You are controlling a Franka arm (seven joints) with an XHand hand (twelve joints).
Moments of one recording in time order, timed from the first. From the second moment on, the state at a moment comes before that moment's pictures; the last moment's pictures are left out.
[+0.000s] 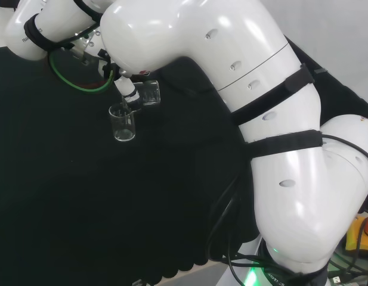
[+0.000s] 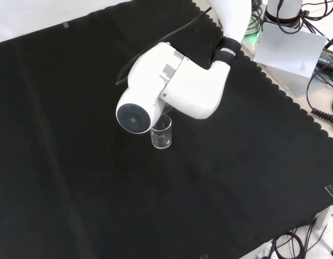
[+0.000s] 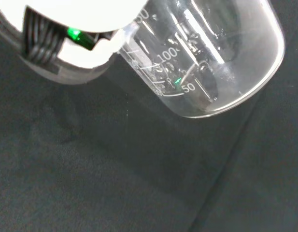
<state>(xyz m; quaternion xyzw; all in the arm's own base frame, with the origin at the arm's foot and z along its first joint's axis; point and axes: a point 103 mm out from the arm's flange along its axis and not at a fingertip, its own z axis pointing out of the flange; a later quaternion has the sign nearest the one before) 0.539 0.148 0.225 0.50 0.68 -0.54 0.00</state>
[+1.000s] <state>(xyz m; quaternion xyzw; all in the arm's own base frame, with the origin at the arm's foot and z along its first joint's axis) 0.539 0.155 0.227 0.50 0.67 -0.54 0.00</state>
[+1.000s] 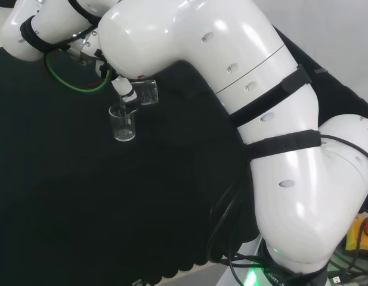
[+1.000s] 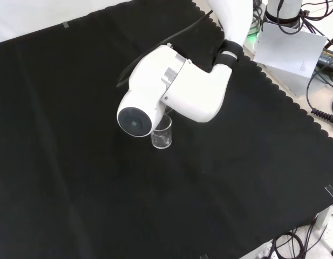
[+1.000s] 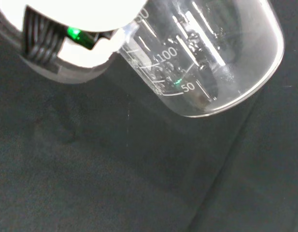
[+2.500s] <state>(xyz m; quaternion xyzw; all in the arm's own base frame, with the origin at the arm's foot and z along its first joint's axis) 0.540 0.155 0.229 0.49 0.66 -0.56 0.01</state>
